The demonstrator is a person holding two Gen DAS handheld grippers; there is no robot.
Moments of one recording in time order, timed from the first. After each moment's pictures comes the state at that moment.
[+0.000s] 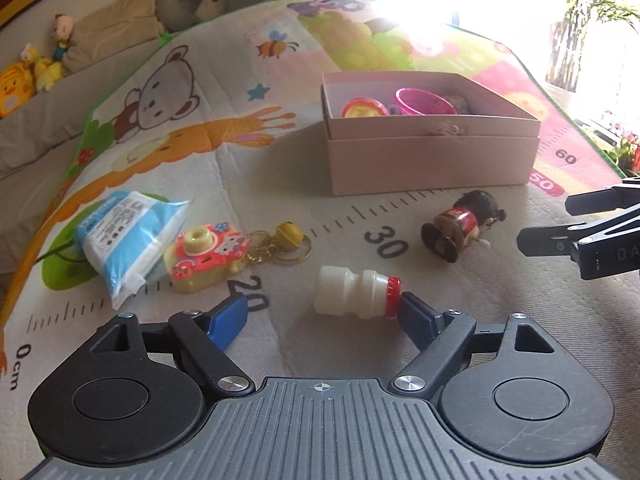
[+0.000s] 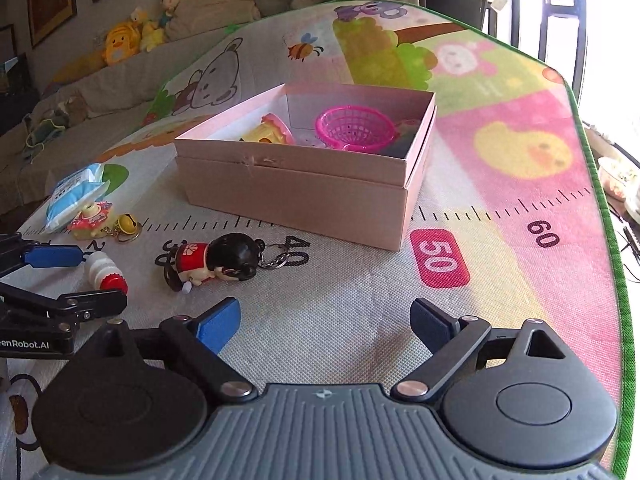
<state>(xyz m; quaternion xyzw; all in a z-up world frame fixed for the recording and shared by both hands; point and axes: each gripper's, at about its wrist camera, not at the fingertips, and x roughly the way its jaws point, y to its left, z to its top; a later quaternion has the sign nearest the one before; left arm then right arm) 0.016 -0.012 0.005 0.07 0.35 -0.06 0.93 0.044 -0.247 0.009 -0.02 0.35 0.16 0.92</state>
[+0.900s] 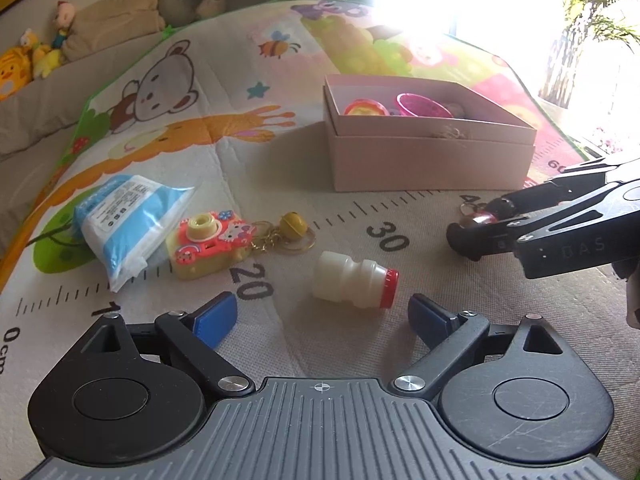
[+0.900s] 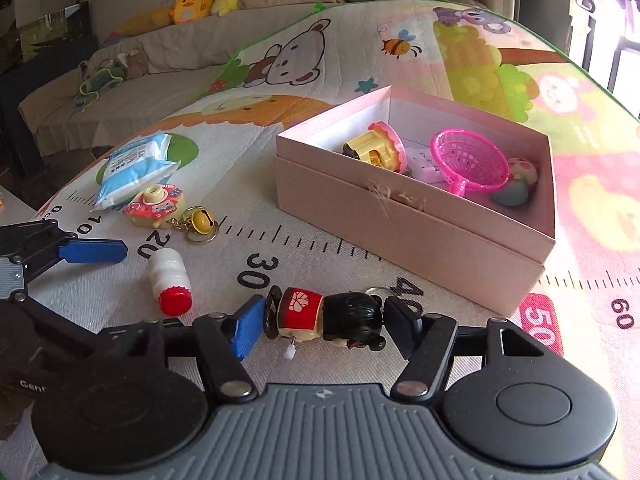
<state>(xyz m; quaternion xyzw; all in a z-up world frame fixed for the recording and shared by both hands) 0.010 0.000 0.002 0.04 0.34 -0.08 0.94 0.058 -0.197 0.021 -0.08 0.36 0.23 0.90</state>
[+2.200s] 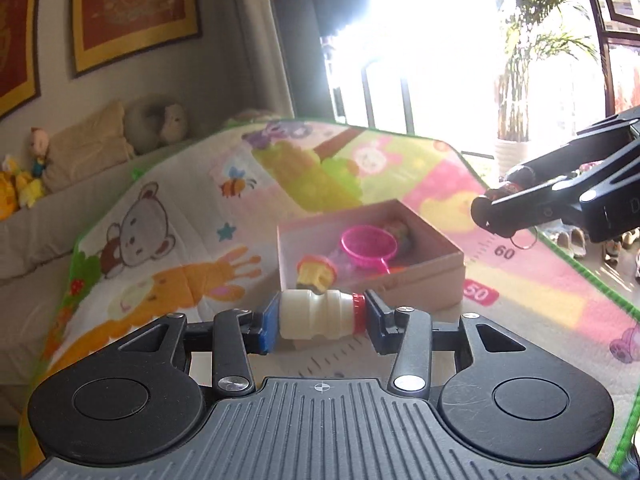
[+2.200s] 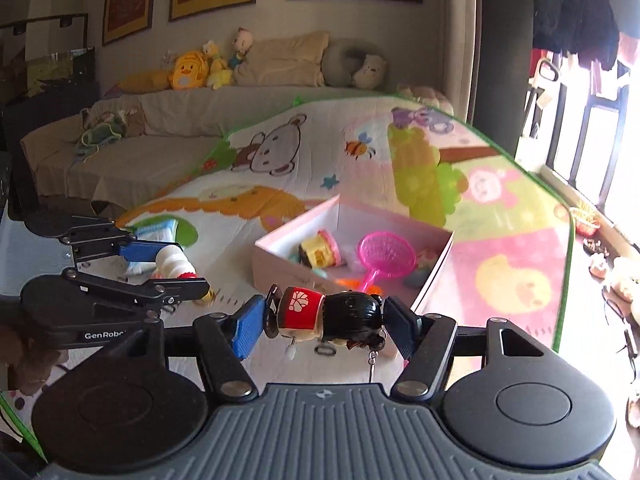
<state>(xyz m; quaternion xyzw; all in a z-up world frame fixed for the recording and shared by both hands) -0.005 -0.052 0.102 0.12 0.19 -0.12 0.97 -0.001 -0.260 0.148 -0.08 0.23 0.22 0.94</state>
